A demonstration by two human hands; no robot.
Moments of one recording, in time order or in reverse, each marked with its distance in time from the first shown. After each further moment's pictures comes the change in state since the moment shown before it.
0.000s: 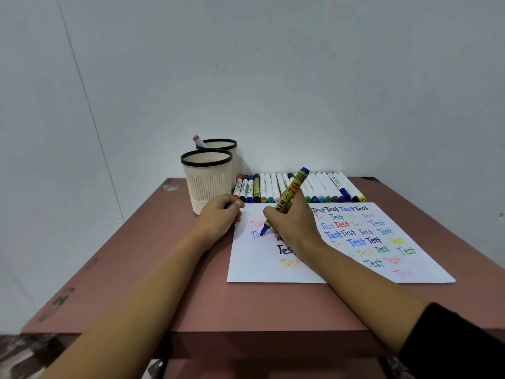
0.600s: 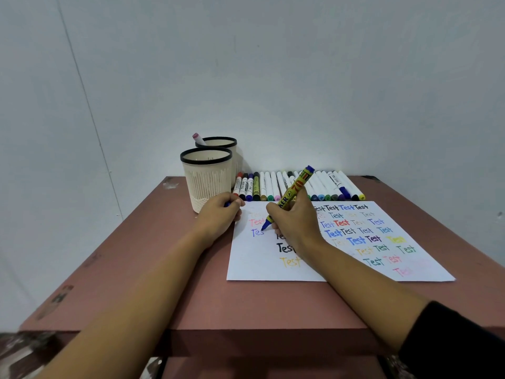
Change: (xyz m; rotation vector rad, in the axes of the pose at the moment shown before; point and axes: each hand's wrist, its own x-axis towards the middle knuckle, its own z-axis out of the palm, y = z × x) left_hand 0.000 -0.001 -0.001 0.024 -0.015 0.010; right_hand 0.003 0.003 0.000 0.004 0.046 -0.004
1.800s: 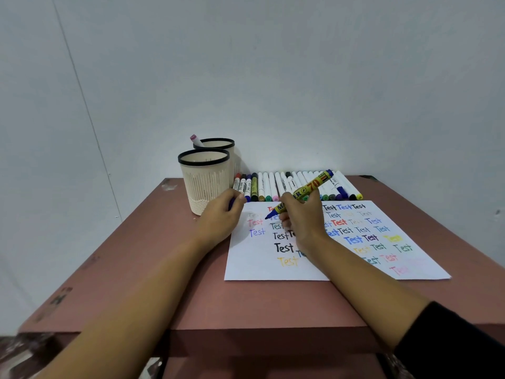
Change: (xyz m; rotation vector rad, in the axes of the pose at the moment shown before) left_hand -0.008 0.010 0.004 0.161 0.061 0.172; right_hand 0.008 -0.004 -0.009 0.304 0.126 0.218
